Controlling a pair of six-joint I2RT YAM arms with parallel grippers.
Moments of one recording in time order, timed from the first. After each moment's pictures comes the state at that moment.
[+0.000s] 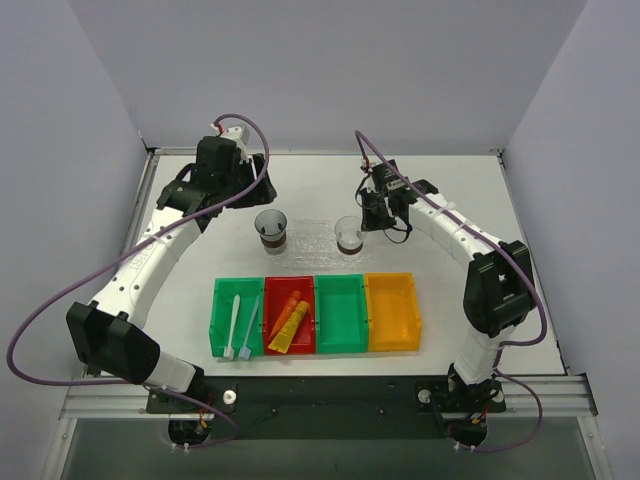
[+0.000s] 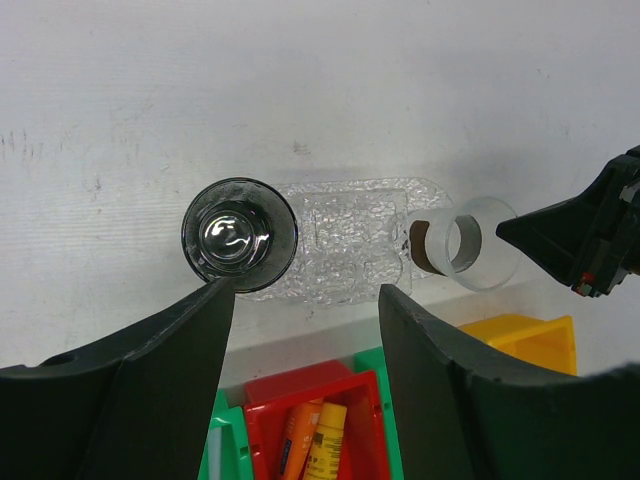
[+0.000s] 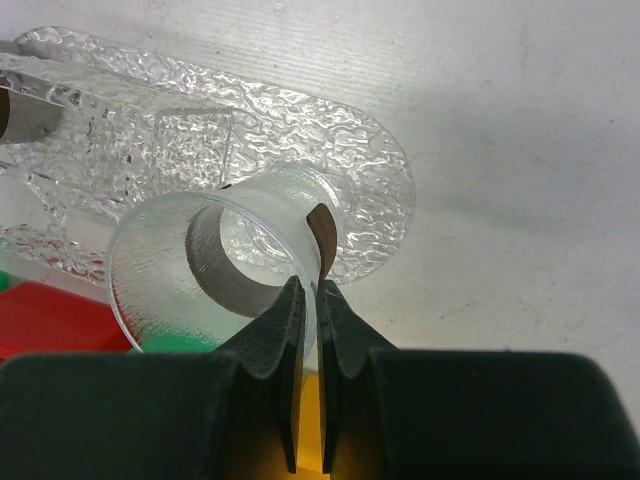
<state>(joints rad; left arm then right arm) -0.37 1.47 1.50 -0.66 0.01 -0.44 0.44 1.78 1.43 -0.62 -0.04 0.26</state>
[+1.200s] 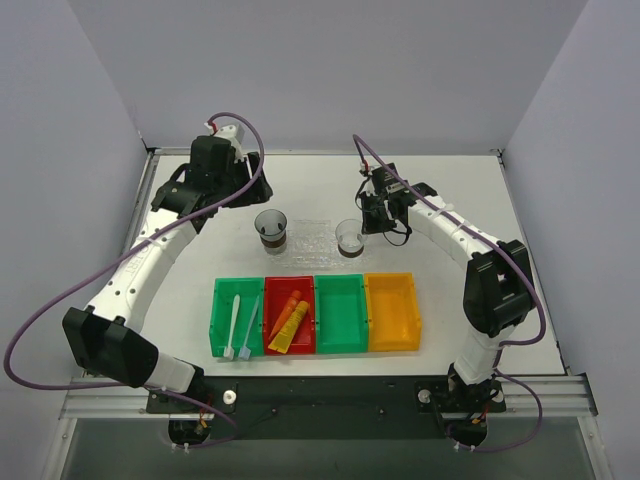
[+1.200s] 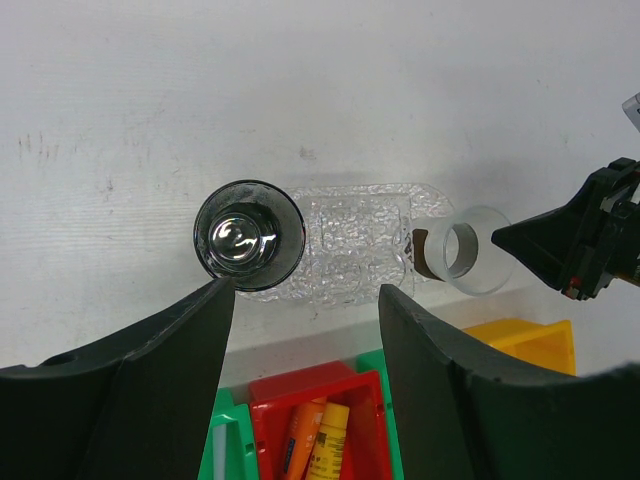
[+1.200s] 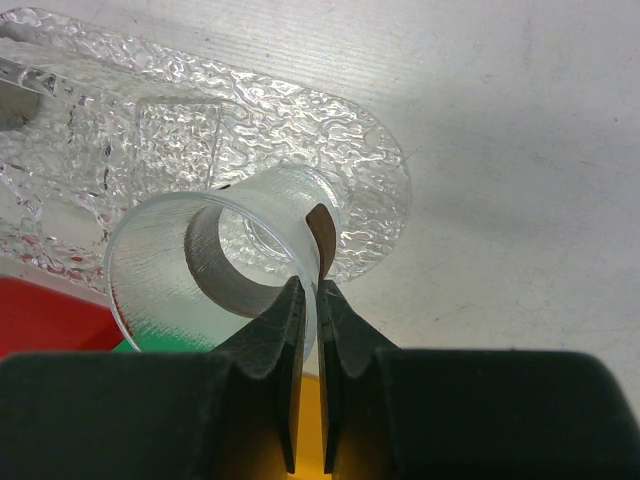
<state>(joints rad) -0.36 1.45 1.50 -0.66 0.01 -0.43 0.44 1.78 1.39 -0.59 -0.04 0.23</state>
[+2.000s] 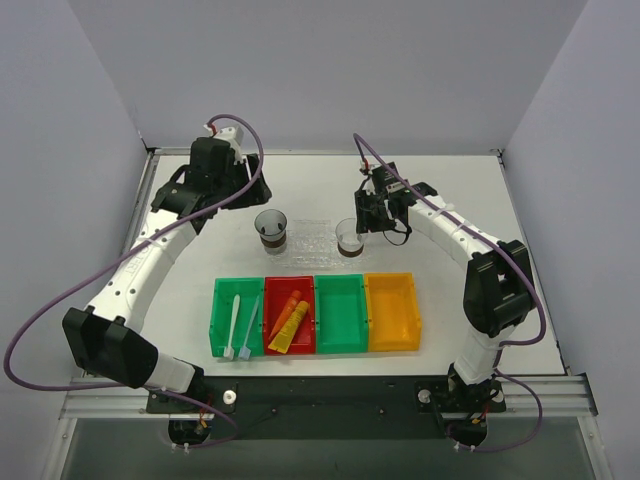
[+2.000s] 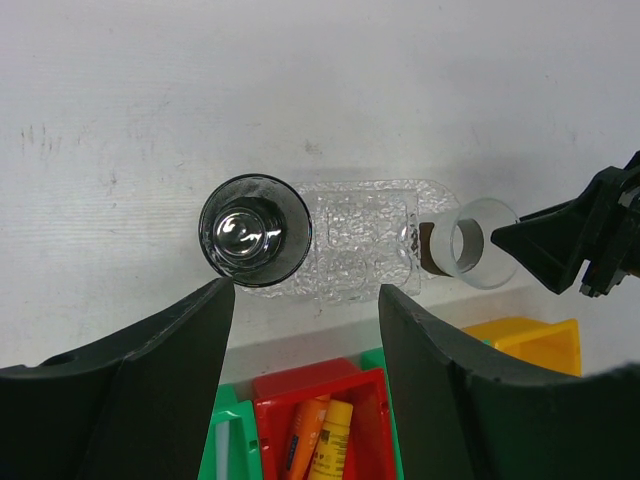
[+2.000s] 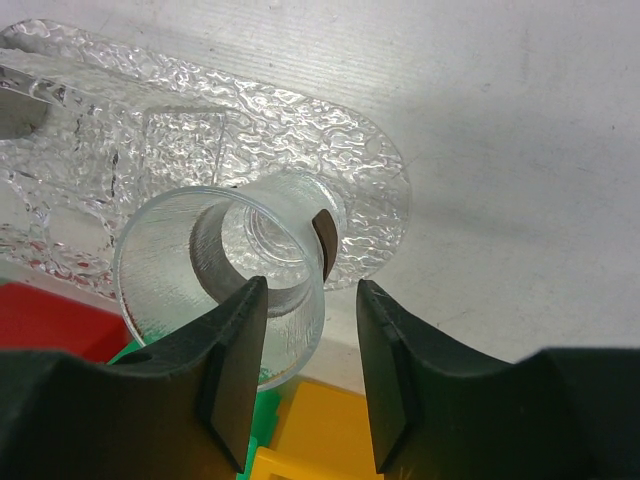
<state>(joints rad) -0.35 1.44 1.50 -0.66 0.01 -0.43 0.44 1.78 1.39 -0.58 -0.04 0.23</state>
